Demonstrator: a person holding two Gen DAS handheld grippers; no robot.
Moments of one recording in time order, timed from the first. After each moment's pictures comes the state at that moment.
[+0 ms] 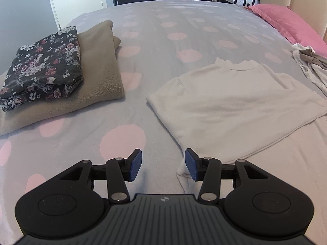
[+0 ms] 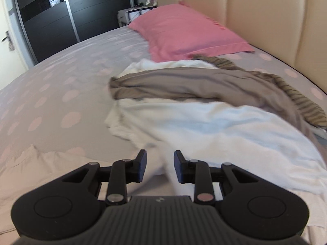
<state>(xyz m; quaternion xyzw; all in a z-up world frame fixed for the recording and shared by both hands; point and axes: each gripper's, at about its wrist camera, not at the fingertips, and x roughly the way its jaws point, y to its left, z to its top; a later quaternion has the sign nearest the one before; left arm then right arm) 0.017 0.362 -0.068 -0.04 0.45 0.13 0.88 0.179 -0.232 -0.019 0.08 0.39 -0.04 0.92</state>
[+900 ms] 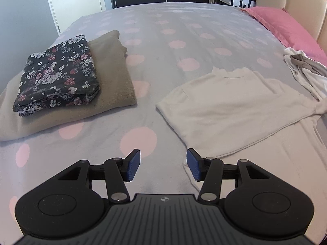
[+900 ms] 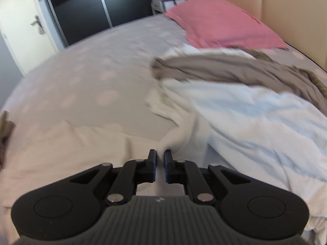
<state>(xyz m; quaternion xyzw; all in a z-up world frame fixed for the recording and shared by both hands) -0.008 0.376 -0.012 -0.03 0.46 0.12 0.88 0.166 -0.178 -0.017 0.08 0.40 0.08 0.91</state>
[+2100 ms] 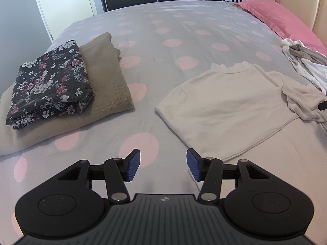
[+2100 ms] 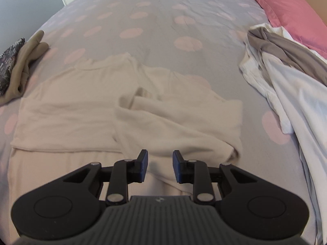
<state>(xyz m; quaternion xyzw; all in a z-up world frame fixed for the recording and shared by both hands) 0.011 0.377 -0.032 -0.01 0.46 0.10 0.88 0.179 -0.042 -0.067 -0.06 0.51 0.19 0.84</state>
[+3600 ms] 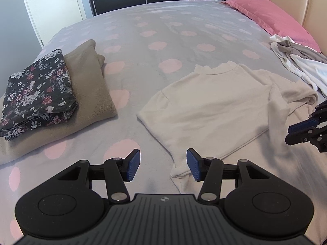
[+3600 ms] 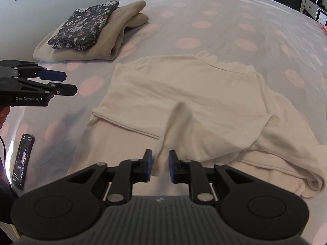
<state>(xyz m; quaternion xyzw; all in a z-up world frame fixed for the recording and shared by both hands) 0.021 0.352 -0.028 0.01 0.46 0.07 0.88 0.088 0.100 -0.045 -0.13 0.48 0.38 0.78</state>
